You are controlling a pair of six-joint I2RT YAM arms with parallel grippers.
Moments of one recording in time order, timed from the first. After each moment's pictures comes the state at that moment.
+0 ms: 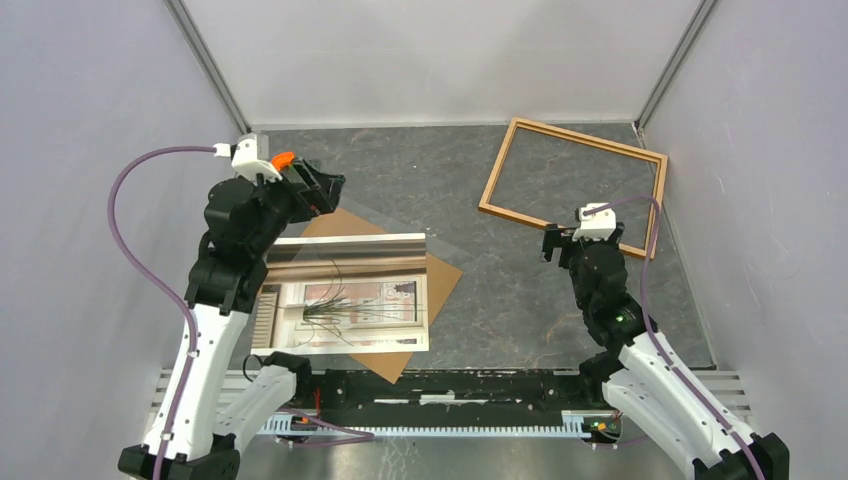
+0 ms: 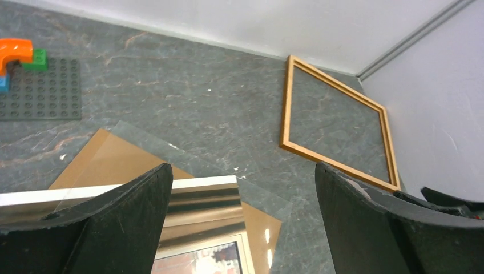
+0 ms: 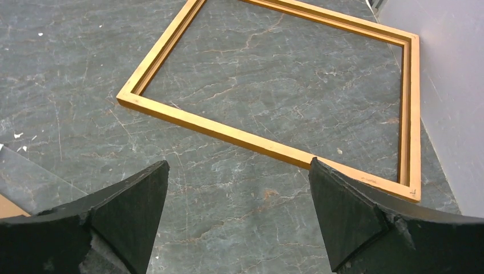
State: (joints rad) left arm -0.17 0.86 1.11 -0.44 0.09 -0.45; right arm 0.43 0.65 0.42 0.02 0.46 0.02
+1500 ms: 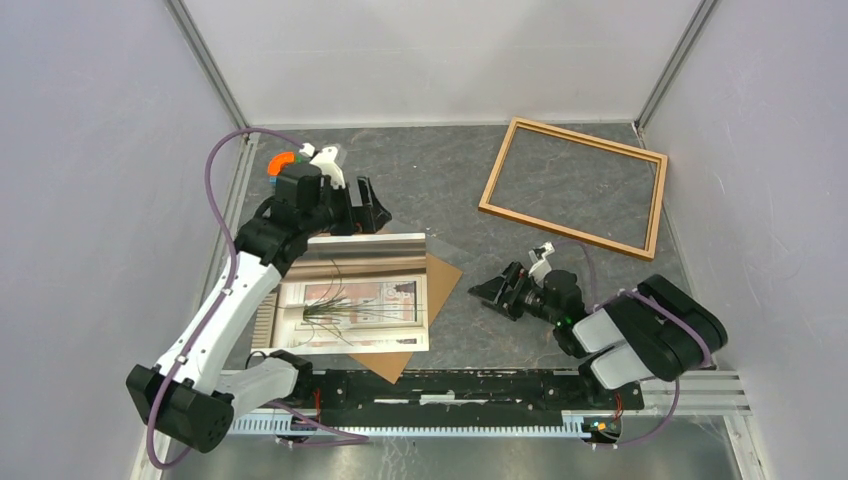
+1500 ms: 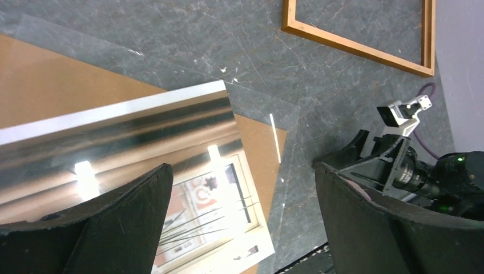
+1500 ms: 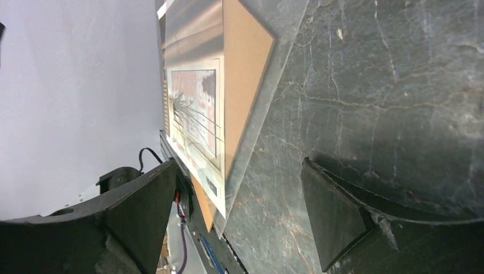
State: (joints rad) left arm -0.37 1.09 1.11 -0.59 0.18 -0.37; right arm 0.50 1.45 0.04 1.03 -0.40 1.11
